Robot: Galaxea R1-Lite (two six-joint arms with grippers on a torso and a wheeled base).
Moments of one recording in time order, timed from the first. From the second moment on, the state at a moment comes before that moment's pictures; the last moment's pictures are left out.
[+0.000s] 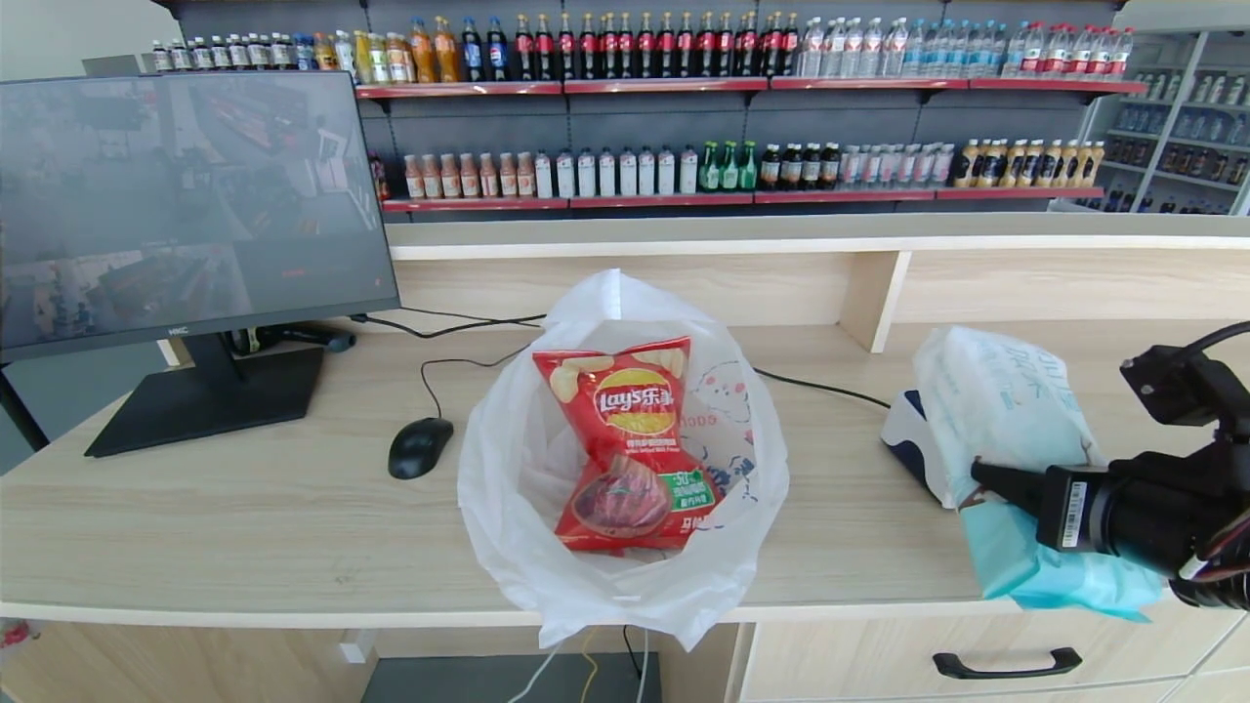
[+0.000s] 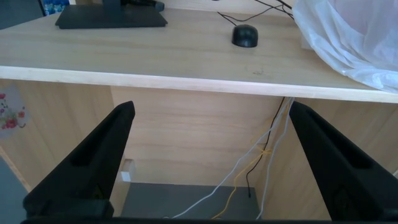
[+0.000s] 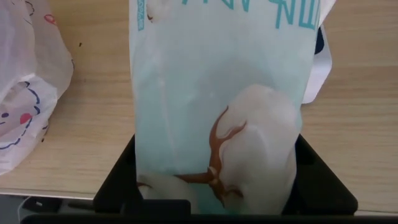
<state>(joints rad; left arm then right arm) 0.00 0.00 0.00 0.00 0.00 0.00 0.25 1.32 -0.51 -0.38 -0.13 0.16</state>
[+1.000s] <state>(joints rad) 0.00 0.00 0.00 0.00 0.00 0.00 0.38 1.17 -0.46 -1.00 -0.13 -0.07</state>
